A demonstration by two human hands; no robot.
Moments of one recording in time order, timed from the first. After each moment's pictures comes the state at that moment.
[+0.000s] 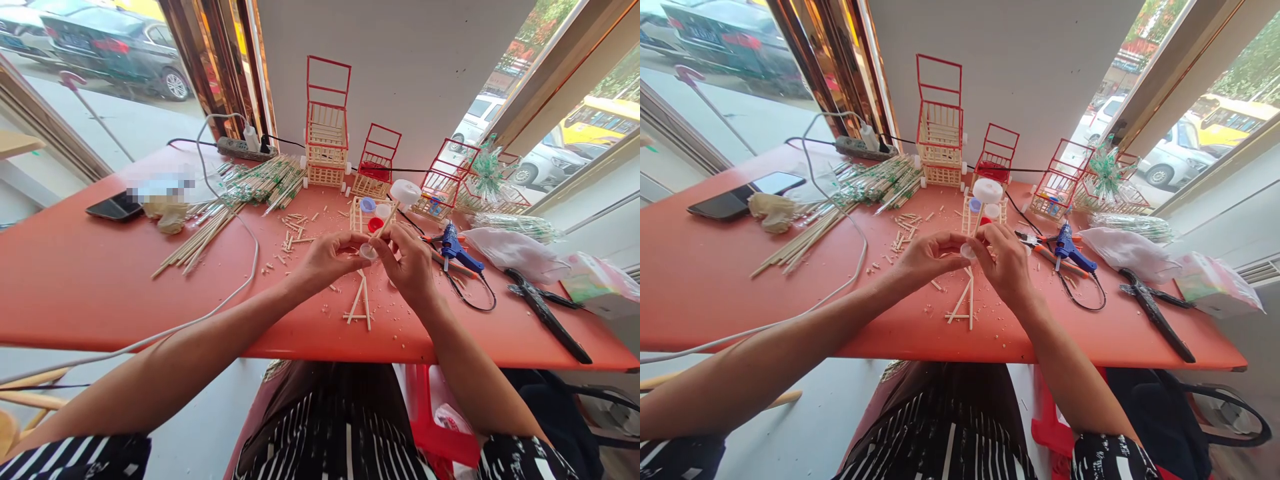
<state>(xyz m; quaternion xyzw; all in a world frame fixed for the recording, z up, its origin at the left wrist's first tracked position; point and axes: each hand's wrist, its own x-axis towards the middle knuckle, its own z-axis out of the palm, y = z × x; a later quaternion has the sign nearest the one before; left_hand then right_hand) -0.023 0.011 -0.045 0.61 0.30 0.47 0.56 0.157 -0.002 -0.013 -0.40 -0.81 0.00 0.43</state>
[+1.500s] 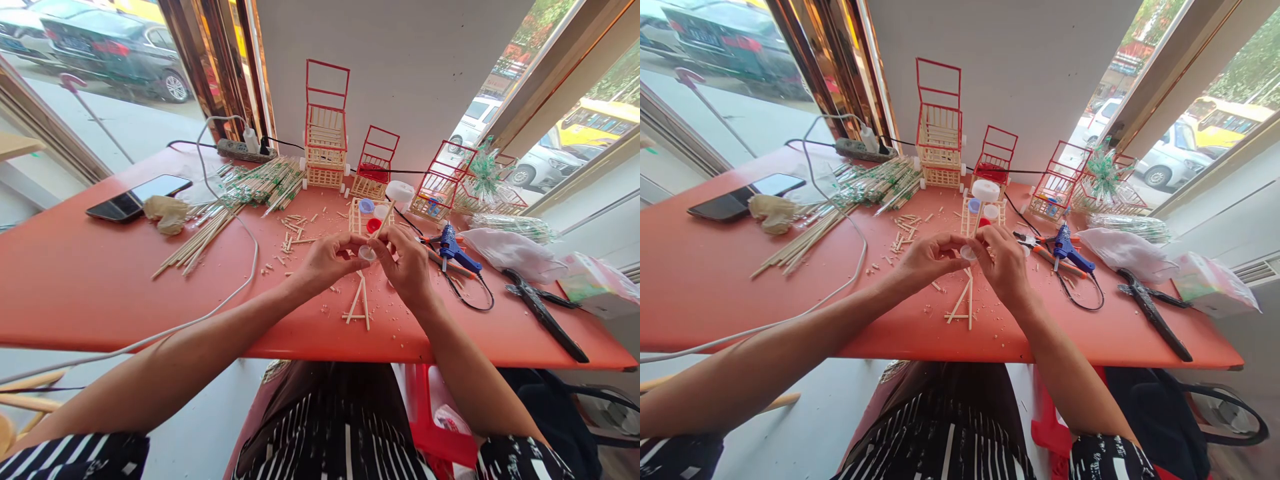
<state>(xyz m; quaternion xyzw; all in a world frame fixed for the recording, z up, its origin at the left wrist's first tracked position) -0.022 0.012 -0.047 0.66 0.34 0.46 0.48 0.158 0.000 -0.018 -0.41 -0.81 0.01 0.43</state>
